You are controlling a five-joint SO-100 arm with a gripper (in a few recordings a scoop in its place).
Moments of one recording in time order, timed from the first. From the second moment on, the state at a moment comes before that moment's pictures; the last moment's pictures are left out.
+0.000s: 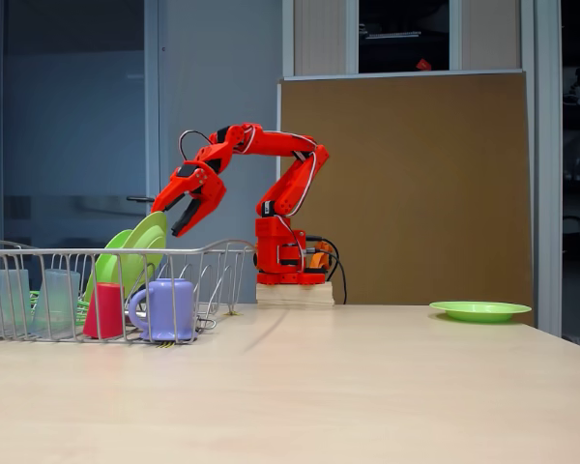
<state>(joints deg) 42.0 132.4 135.4 57.0 -21.2</state>
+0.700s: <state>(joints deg) 44.7 116.0 132.6 45.0 -30.3</state>
